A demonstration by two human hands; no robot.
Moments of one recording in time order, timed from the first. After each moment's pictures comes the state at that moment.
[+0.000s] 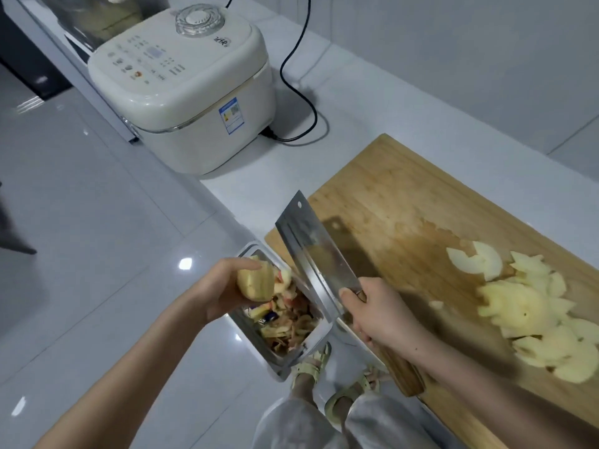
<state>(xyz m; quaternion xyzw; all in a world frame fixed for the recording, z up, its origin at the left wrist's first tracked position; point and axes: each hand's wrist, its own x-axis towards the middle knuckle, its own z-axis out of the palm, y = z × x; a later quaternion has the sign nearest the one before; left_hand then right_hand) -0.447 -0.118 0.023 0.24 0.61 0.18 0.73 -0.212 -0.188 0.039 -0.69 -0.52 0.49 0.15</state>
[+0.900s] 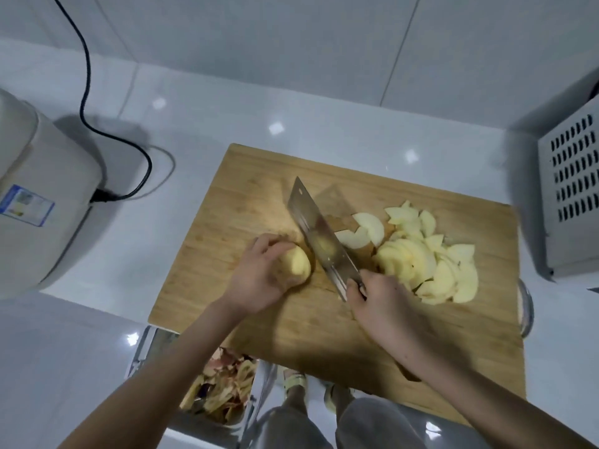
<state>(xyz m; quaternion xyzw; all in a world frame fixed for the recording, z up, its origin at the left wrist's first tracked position) -0.240 -0.060 -0.037 0.90 0.29 0.09 0.31 -0.103 -0.223 0.033 -0.87 -0.38 0.27 0.17</state>
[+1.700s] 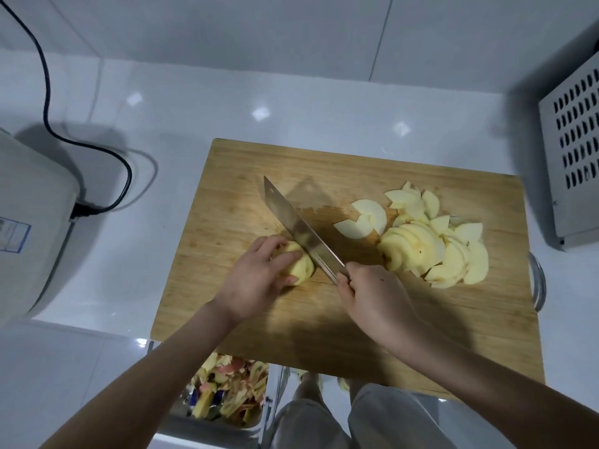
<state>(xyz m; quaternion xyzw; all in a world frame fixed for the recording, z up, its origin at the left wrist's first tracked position) -0.246 -0.039 -0.042 0.98 0.12 0.04 0.18 -0.110 -0.203 0.023 -0.85 -0.44 0.26 0.13</state>
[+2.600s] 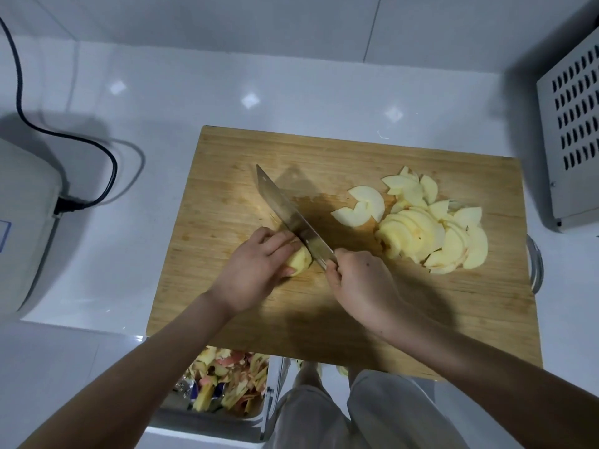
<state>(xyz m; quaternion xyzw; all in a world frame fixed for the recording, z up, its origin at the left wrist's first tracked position) -0.242 -0.035 -0.046 0.99 0.04 0.05 0.14 -0.118 -0.193 0.010 -0.86 -0.44 0.25 0.13</state>
